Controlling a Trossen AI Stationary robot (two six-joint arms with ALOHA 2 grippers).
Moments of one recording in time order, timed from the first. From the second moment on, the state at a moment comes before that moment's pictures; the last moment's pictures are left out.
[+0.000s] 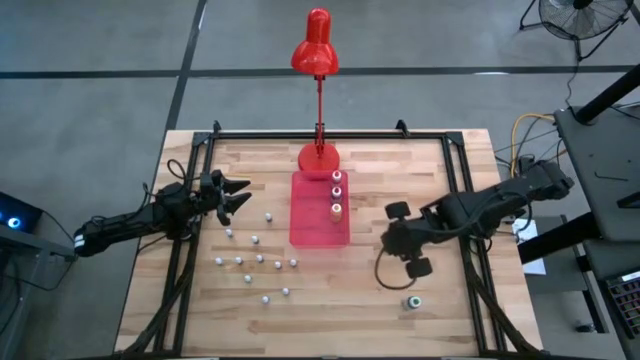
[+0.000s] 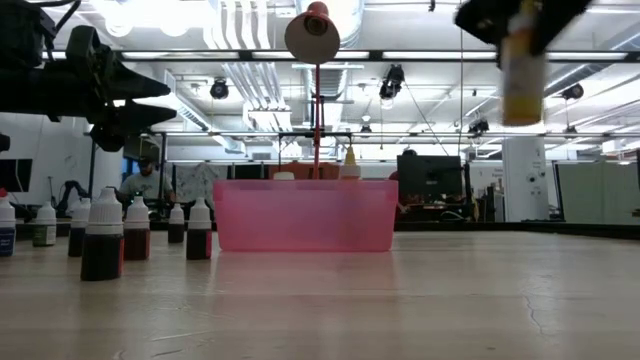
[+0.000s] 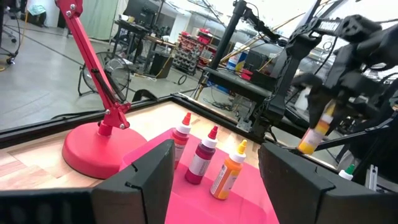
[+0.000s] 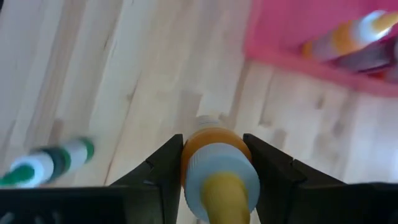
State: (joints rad) left arm 0.25 0.02 0.01 0.03 -0.09 -0.37; right arm 0.34 1.39 1.26 -1.06 0.09 0.09
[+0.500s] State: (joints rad) left arm 0.25 0.02 0.01 0.03 -0.09 -0.37; right arm 0.18 1.76 1.71 -1.11 0.10 -0.12
